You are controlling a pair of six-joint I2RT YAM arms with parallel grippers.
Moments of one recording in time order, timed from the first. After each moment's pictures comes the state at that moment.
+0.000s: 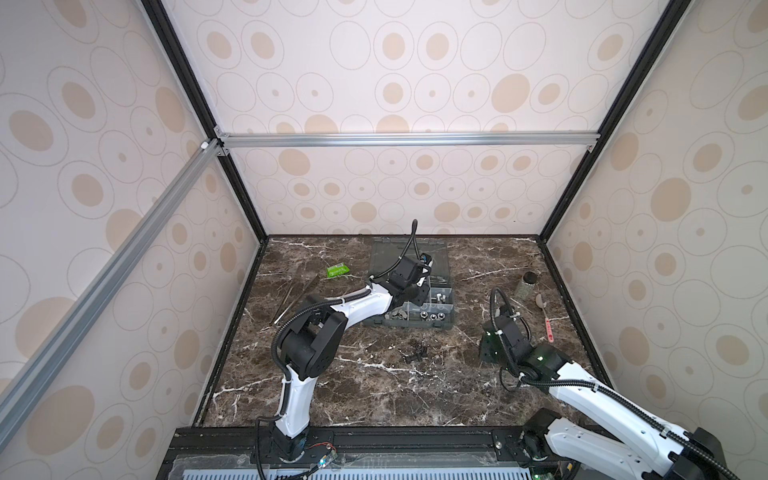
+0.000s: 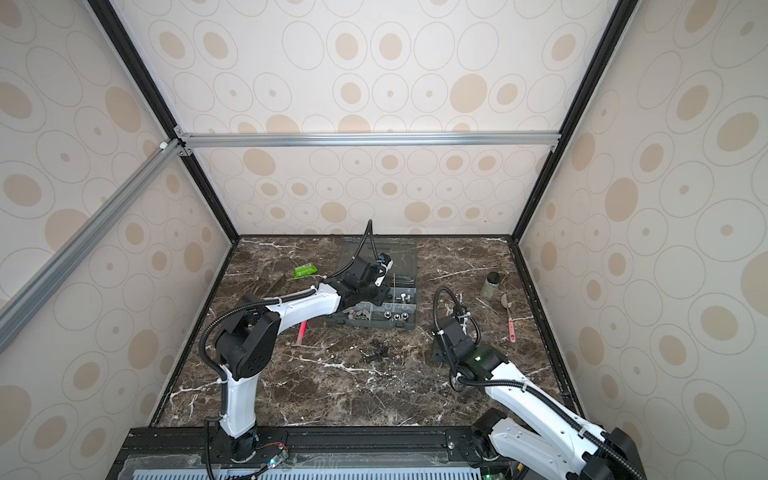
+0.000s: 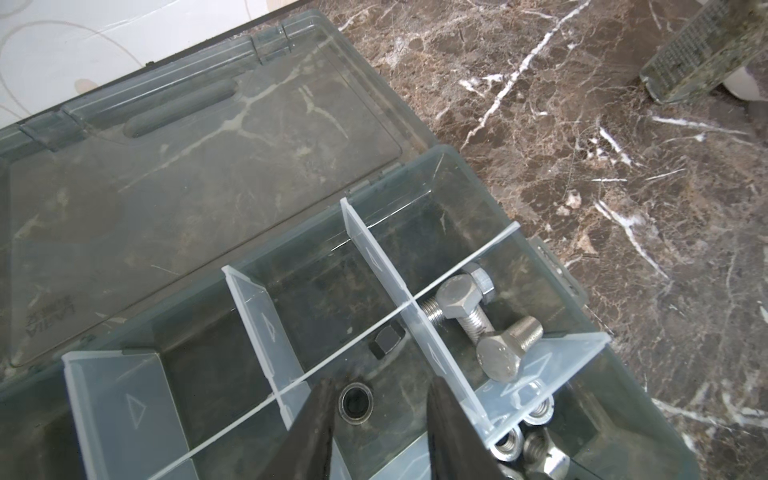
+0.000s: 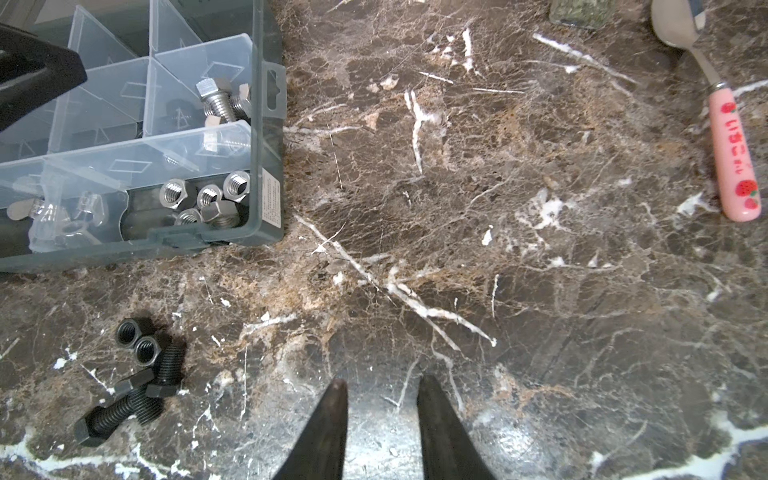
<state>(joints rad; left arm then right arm) -0.68 2.02 1.45 -0.17 -0.03 -0.07 0.60 0.92 0.60 -0.64 0.37 0.70</state>
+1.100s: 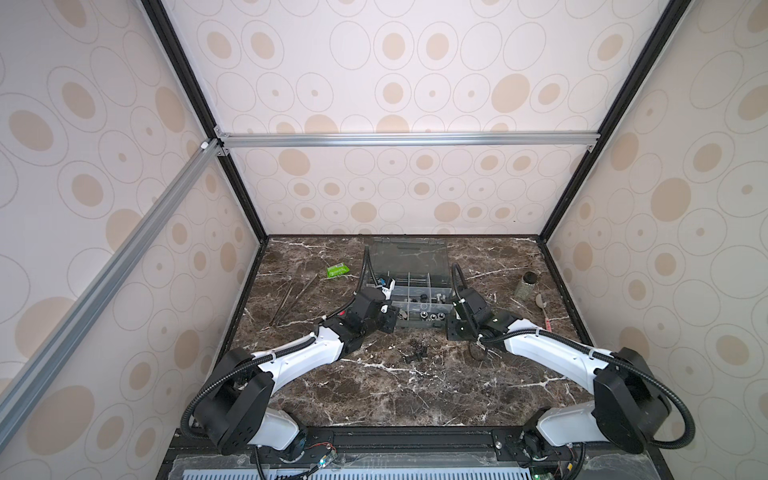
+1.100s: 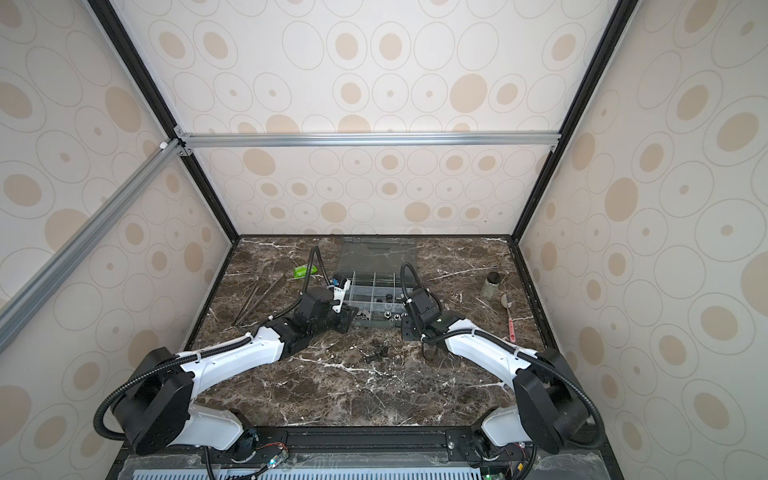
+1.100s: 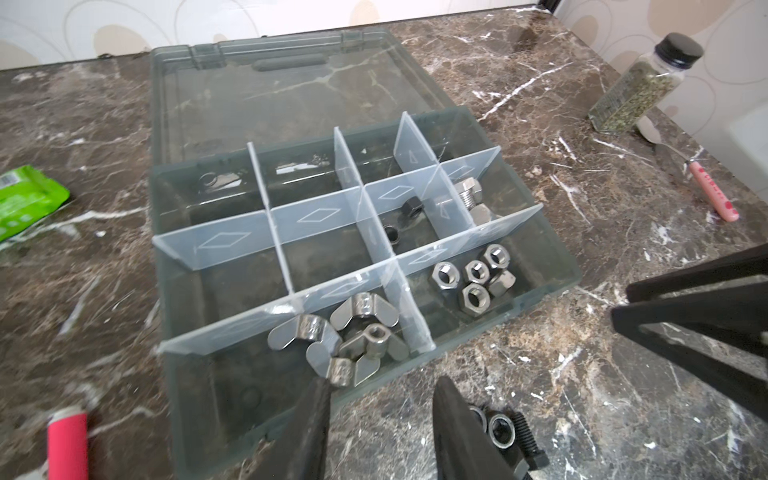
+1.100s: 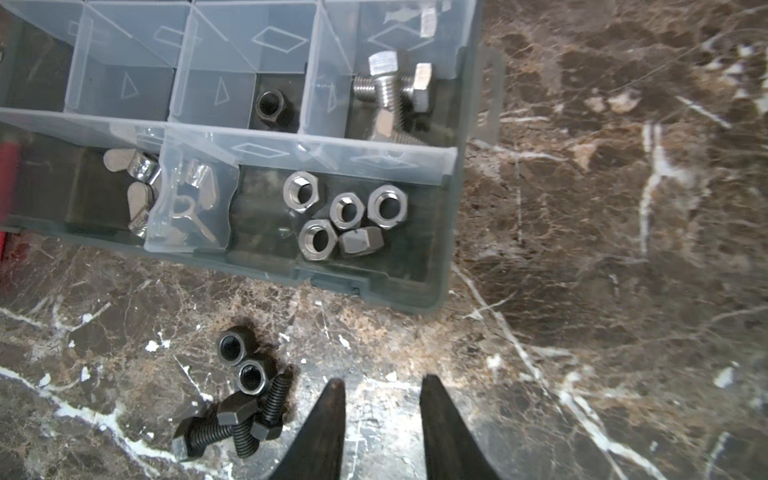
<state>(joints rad) -0.68 1.41 0.78 0.02 -0.10 -0.27 0.63 1.43 0.86 -0.43 0.12 0.54</state>
